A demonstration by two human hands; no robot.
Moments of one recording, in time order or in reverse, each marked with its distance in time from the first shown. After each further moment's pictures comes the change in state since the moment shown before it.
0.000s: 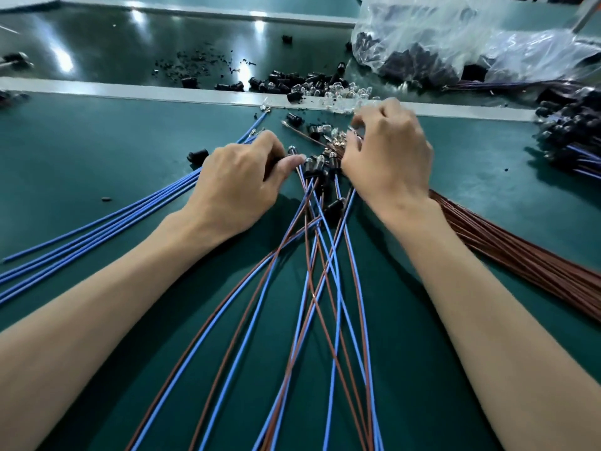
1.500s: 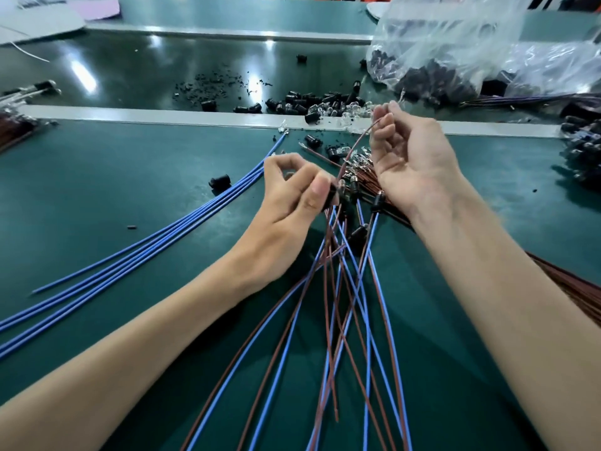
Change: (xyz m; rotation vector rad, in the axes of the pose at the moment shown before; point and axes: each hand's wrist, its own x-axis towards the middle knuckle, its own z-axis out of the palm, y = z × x) left_hand -0.010 0.033 -0.007 -0.852 -0.209 -0.264; right_hand 0.039 -0.012 -0.014 2.006 -0.138 1.068
